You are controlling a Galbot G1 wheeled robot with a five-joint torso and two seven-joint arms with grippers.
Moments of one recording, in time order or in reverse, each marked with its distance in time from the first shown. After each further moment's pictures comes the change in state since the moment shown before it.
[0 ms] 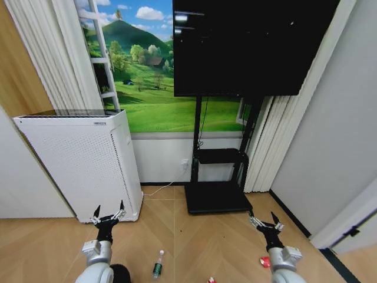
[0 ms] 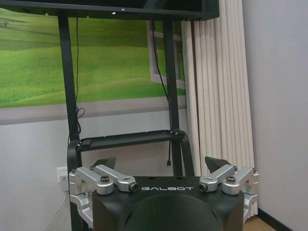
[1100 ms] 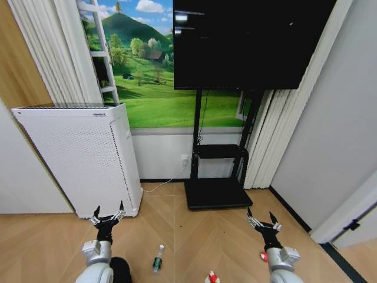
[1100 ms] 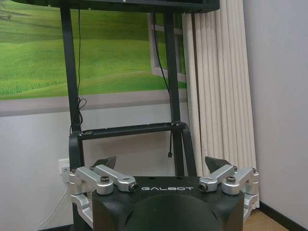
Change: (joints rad) left arm 0.000 0.000 -0.006 -0.004 0.002 0.000 0.003; right arm -0.006 0.003 -0.005 0.007 -0.001 0.011 -0.004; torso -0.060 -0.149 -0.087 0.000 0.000
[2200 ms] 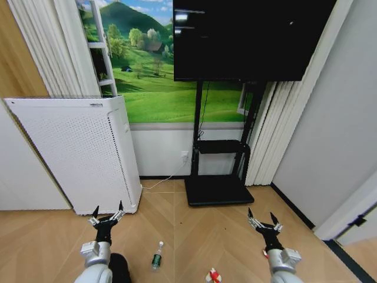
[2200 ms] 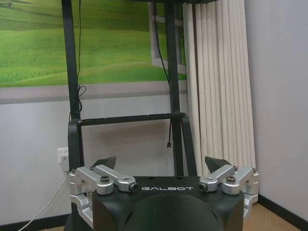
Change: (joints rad) left arm 0.010 0.001 -0.004 -0.008 0.000 -0.006 0.002; right arm -0.010 0.001 0.001 0.002 -0.011 0.008 -0.001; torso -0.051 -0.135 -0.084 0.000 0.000
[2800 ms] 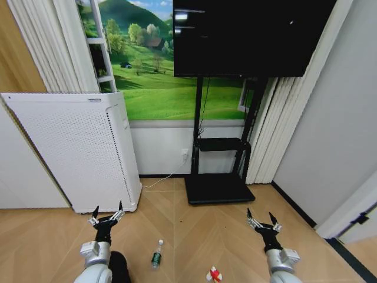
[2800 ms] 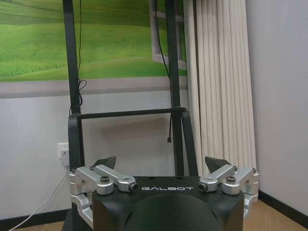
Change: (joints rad) left arm -0.003 0.003 -0.001 0.003 -0.004 0.000 0.000; right arm 0.002 0.005 -0.005 -0.001 -0.010 0.001 0.000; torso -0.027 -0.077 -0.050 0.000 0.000
